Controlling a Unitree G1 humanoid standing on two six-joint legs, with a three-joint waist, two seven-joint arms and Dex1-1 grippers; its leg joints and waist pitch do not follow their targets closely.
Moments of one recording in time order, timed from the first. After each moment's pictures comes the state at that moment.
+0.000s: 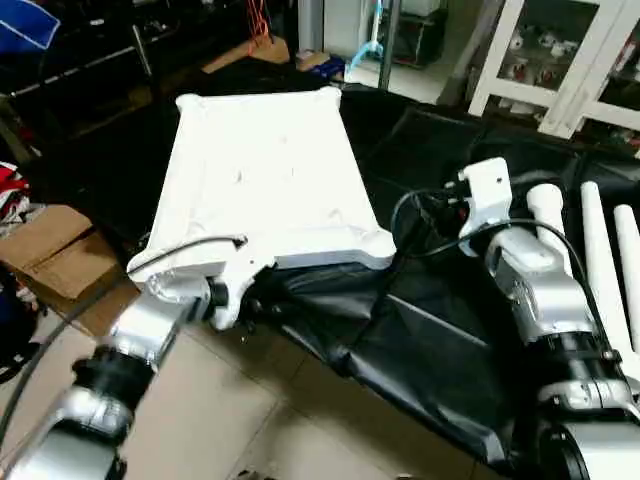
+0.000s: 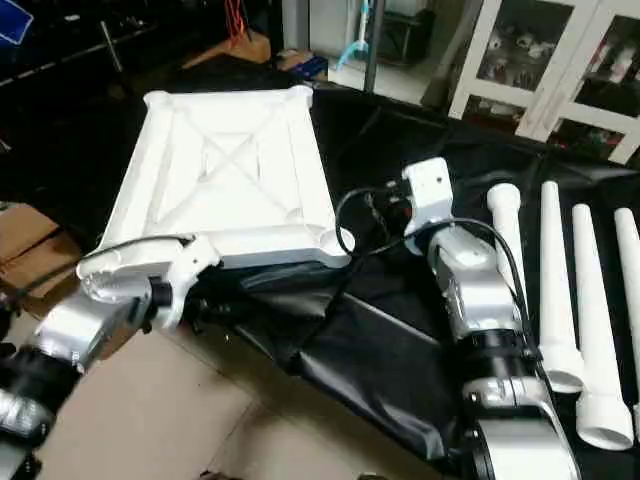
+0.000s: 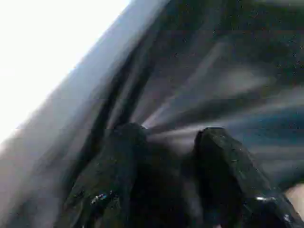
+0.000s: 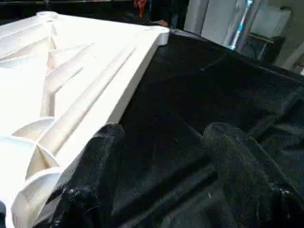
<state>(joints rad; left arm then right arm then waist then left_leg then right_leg) -0.58 0.48 -0.28 0.61 -0.08 0.30 -0.91 -0.58 -0.29 -0.07 0.47 0.10 0.24 0.39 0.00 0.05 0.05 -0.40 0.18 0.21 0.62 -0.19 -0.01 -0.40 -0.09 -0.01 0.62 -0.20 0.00</state>
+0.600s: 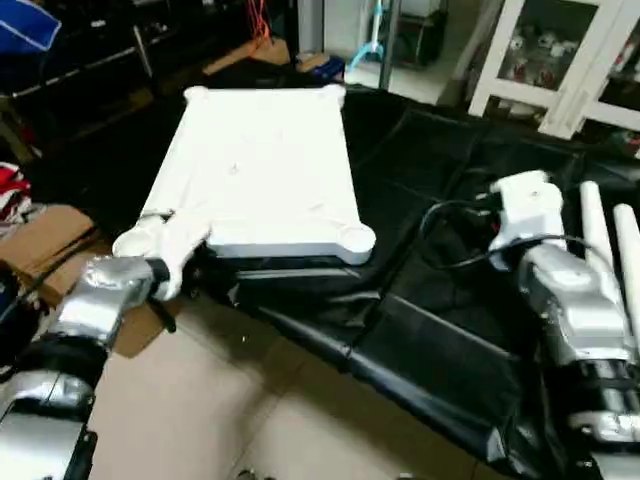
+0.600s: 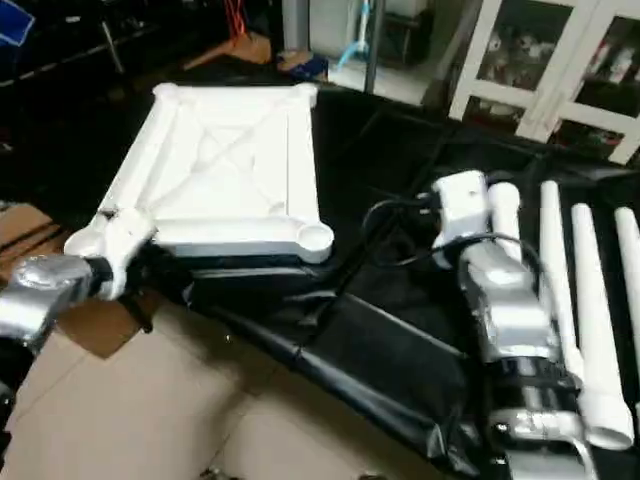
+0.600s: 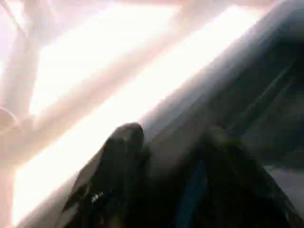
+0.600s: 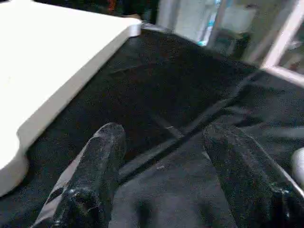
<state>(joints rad) -0.57 0.53 -0.05 0.61 -0.17 0.11 -0.81 -0.48 -0.38 -0.13 0.32 0.09 0.30 0.32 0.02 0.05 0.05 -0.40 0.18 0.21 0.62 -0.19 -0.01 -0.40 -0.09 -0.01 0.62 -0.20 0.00</state>
